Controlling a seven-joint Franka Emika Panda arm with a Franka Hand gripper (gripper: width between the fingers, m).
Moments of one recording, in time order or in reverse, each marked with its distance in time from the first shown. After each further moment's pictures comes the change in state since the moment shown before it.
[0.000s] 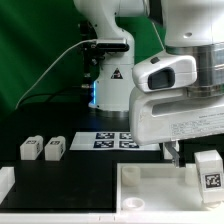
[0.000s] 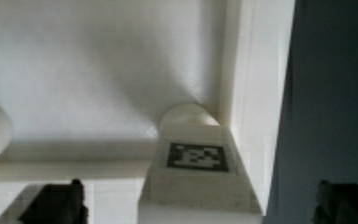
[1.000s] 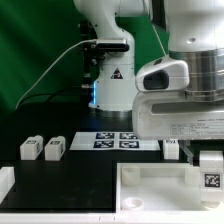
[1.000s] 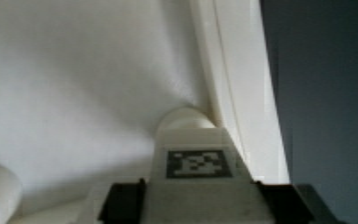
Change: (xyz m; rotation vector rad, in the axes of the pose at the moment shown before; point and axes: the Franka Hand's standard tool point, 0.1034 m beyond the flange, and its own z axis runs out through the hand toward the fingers) arm 0.000 -0.006 0.005 0.003 0.008 0.411
